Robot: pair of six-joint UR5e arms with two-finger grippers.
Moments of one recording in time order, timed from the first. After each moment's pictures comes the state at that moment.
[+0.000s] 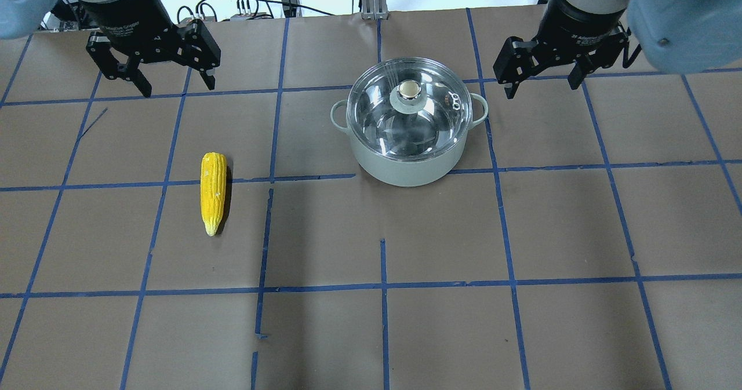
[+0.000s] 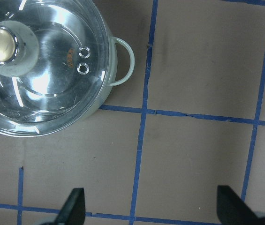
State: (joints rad) left arm -1.52 -1.71 -1.40 -1.66 1.60 -0.05; right arm 1.58 -1.51 1.55 -1.65 -1.57 -0.10
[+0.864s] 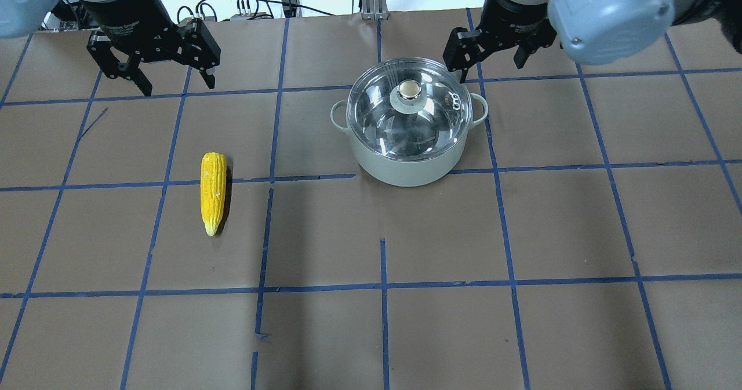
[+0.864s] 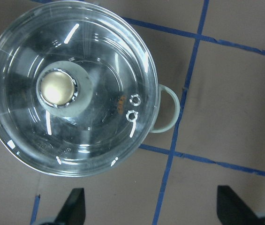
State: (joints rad) left arm -1.51 -1.72 -1.39 -1.65 1.59 -0.05; right arm 1.71 -1.36 1.43 -1.77 -1.57 -0.10
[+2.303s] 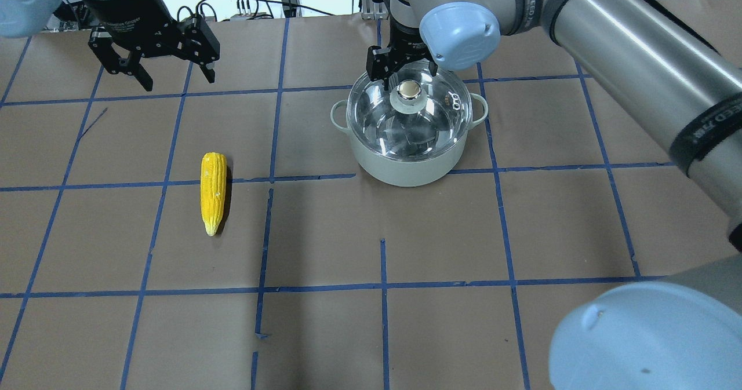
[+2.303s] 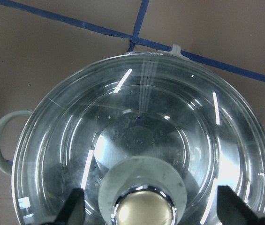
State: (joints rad) left arm -1.51 -1.73 -1.39 -1.61 1.59 -0.05; right arm 1.83 -1.09 1.32 -1.89 -1.56 -0.03
